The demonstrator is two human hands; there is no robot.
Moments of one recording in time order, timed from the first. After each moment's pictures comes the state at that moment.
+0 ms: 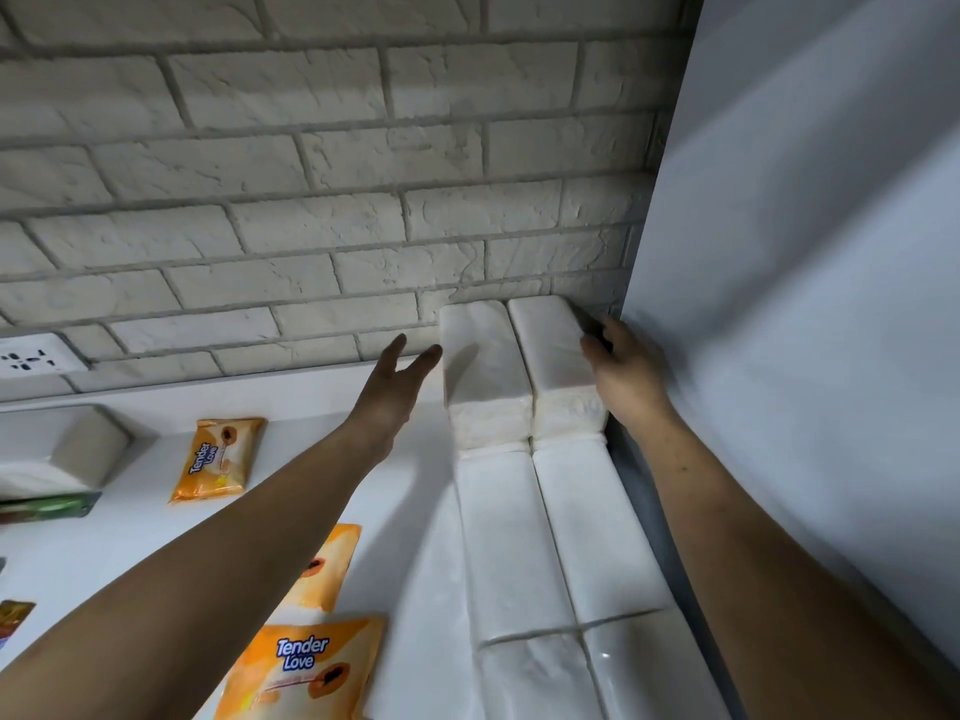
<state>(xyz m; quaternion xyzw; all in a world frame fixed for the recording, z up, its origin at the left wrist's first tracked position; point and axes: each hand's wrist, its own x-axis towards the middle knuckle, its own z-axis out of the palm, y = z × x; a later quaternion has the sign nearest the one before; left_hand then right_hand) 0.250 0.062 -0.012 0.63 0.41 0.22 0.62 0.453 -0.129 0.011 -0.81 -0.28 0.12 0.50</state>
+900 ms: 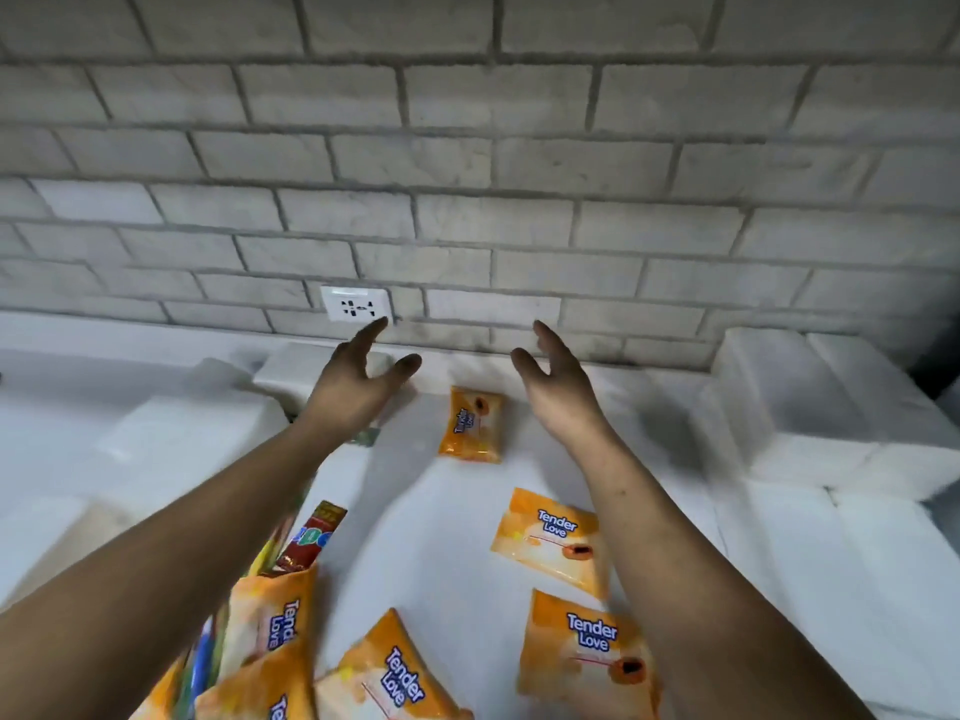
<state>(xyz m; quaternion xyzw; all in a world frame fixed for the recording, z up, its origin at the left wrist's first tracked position) -0.111 0.242 0.011 0.74 0.49 0.31 0.34 0.116 0.116 0.020 -0.71 -0.42 0.26 0.51</state>
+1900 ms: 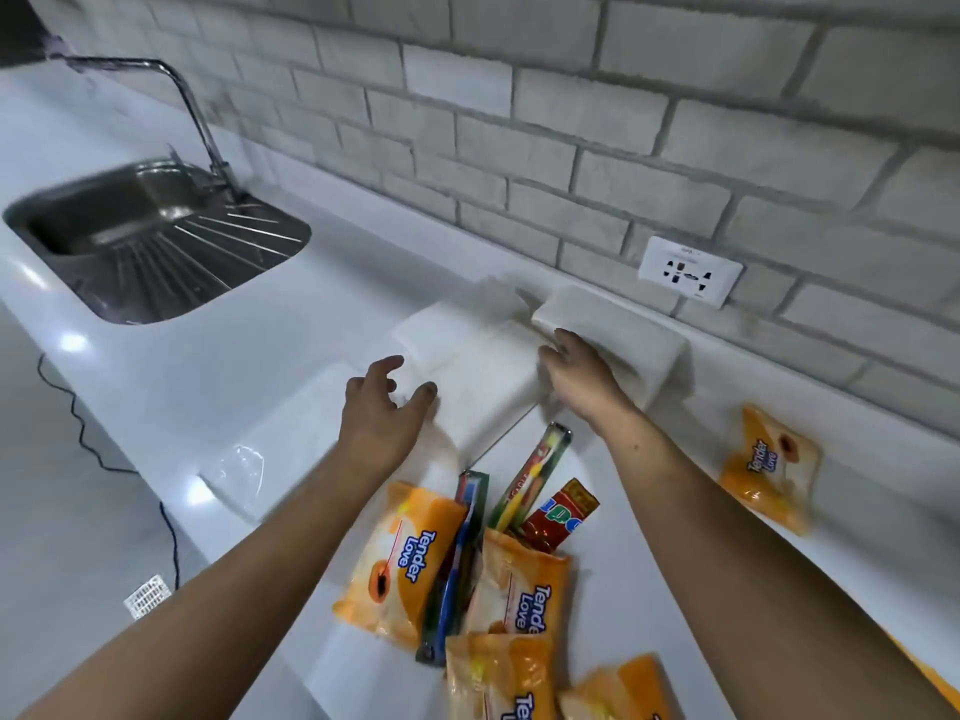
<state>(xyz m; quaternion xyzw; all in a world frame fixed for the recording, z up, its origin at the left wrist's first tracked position) -0.392 0.259 -0.071 0.49 0.73 0.37 0.31 -0.156 0.328 -0.055 -0.65 -0.58 0.40 0.28</state>
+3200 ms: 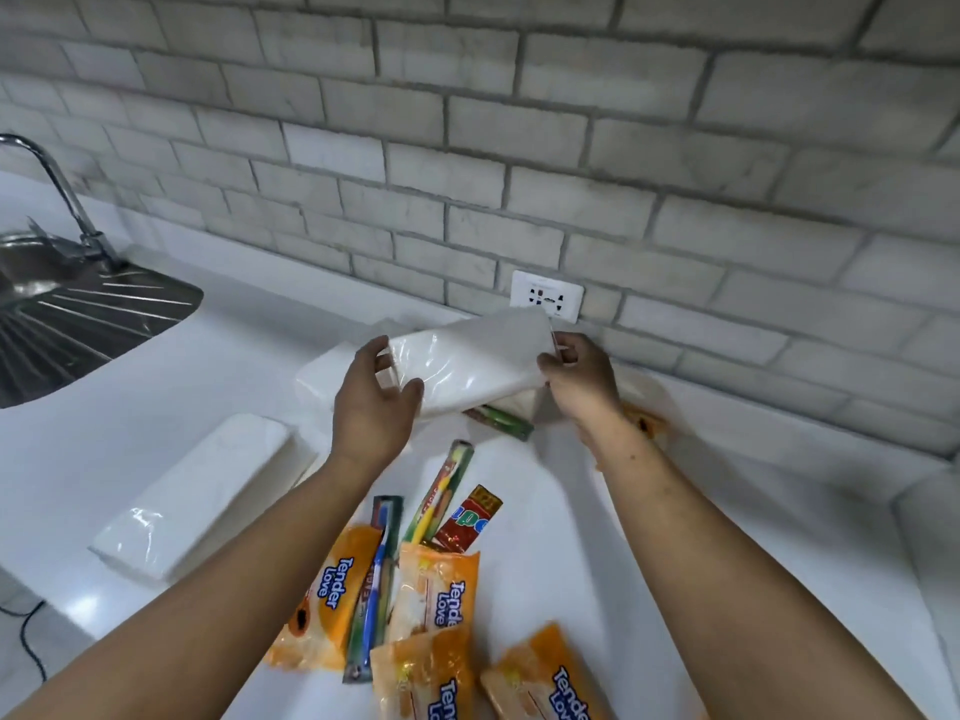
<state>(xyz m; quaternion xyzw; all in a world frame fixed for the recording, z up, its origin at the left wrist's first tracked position) -0.299 0.247 -0.010 0.57 0.61 0.45 0.32 -0.059 0.266 -0.008 -0.68 -0.44 0.31 0.49</state>
